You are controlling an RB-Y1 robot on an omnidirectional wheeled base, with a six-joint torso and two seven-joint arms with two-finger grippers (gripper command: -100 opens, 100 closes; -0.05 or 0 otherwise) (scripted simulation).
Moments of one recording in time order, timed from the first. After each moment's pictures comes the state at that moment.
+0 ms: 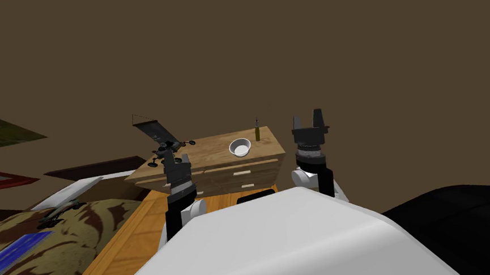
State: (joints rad) left arm 0.51 0.03 0.07 -2.26 0.05 -0.43 -0.12; right arm 0.49 -0.03 0.00 -2.33 -0.11 -0.65 -0.03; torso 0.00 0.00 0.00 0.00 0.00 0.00
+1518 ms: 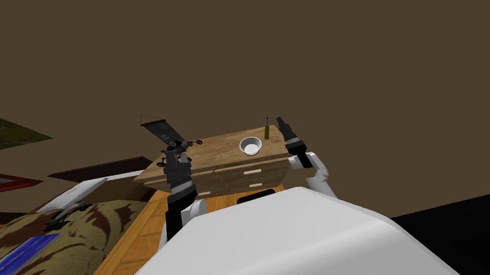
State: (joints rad) left arm 0.51 0.03 0.07 -2.26 0.05 -0.43 -0.12; right arm 0.17 -0.15 -0.15 -1.98 0.29 -0.34 0.17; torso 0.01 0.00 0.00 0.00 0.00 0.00
